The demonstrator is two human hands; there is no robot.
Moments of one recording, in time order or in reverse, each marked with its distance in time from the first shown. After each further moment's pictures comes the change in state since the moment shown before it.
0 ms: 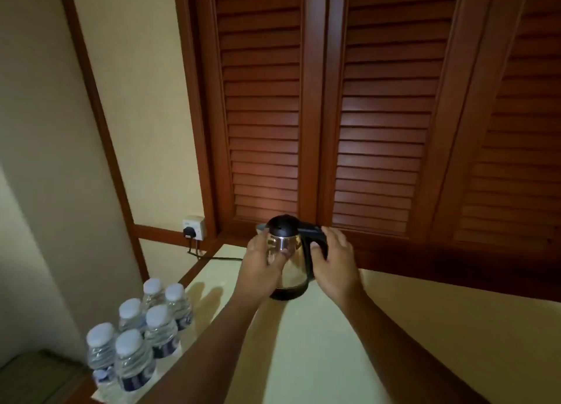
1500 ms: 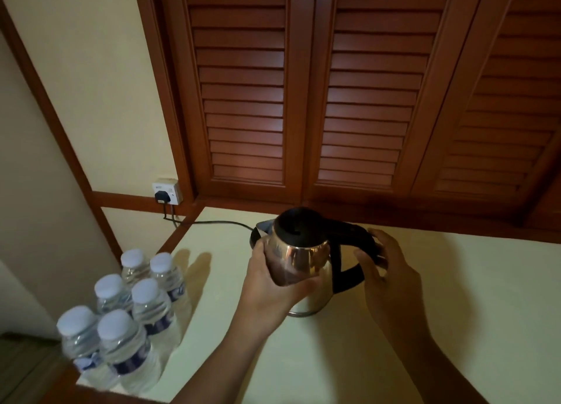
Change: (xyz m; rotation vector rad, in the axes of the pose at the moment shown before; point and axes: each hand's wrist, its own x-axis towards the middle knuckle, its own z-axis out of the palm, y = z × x) left_hand -0.083 -0.035 -0.002 -0.409 -0.267 -0.169; right_hand -0.106 0.021 -0.030 -0.019 0.236 0.168
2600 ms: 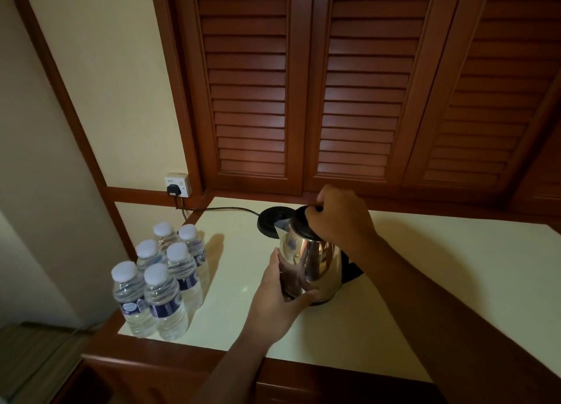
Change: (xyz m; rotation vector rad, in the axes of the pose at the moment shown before) left_hand -0.069 -0.039 0.001 0.189 -0.122 0.033; right_hand 0.019 -0.097 0.018 -0.488 -0.225 -0.174
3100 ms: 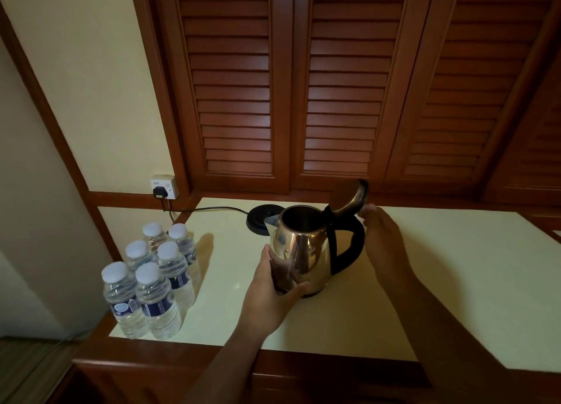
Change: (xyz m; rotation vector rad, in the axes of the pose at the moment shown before) left_hand 0.000 -0.007 0.002 0.020 0.006 0.016; right_hand -0.057 0.072 -0.003 0.857 0.213 0.464
